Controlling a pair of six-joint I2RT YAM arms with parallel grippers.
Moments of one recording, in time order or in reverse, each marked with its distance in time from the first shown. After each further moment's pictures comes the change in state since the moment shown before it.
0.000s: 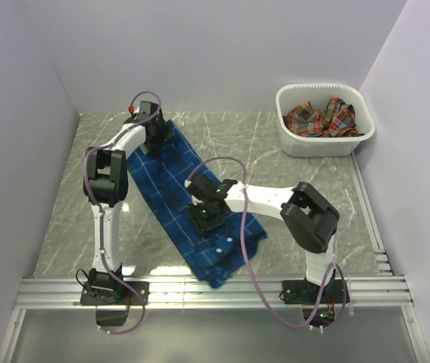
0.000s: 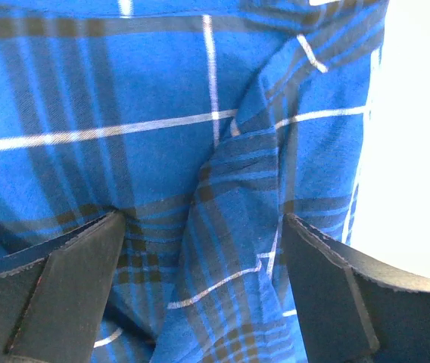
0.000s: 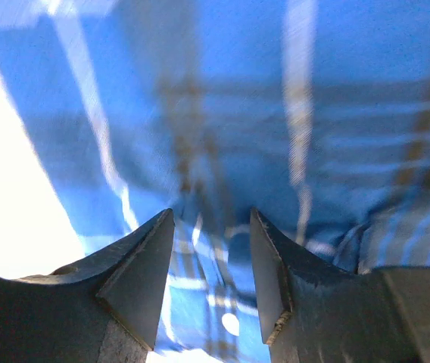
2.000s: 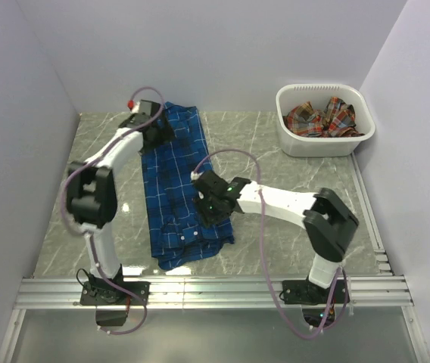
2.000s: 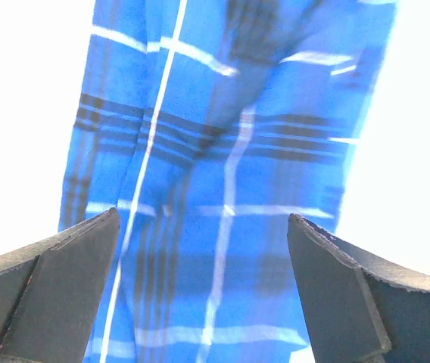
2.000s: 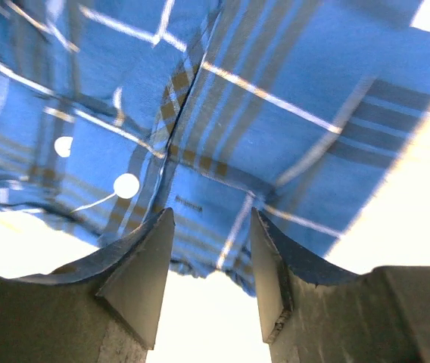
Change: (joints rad) left arm -0.082 -0.257 -0.174 -0.022 -0.093 0.083; right arm 0.016 -0.108 -0.008 -0.002 0.131 -0.050
